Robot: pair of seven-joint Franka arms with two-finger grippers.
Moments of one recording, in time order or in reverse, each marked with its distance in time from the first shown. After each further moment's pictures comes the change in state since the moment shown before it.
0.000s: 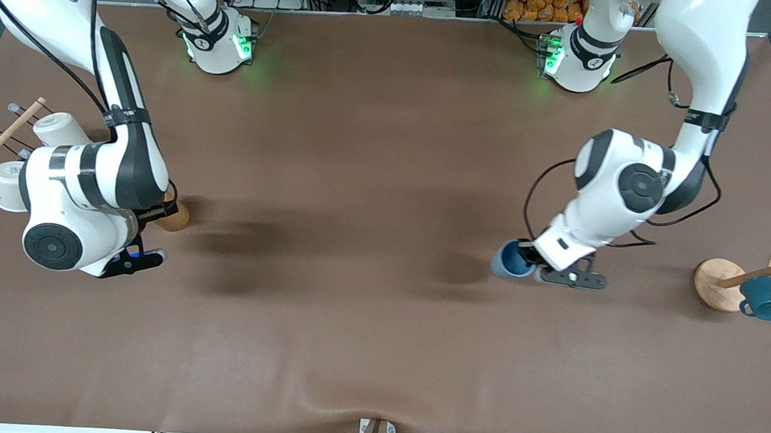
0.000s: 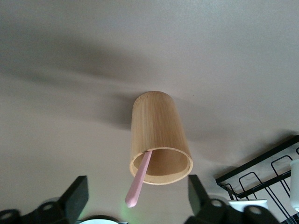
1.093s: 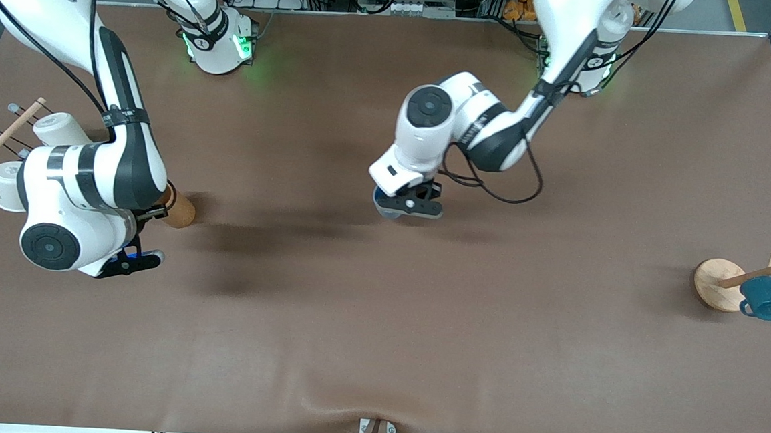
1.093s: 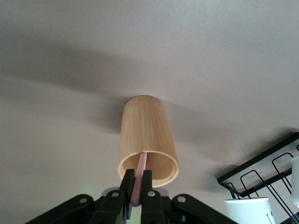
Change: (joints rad) left arm -0.465 0.149 0.004 0.170 0.155 -0.075 -0.524; right arm 0.000 0.000 -0.004 0.002 0.003 0.002 0.023
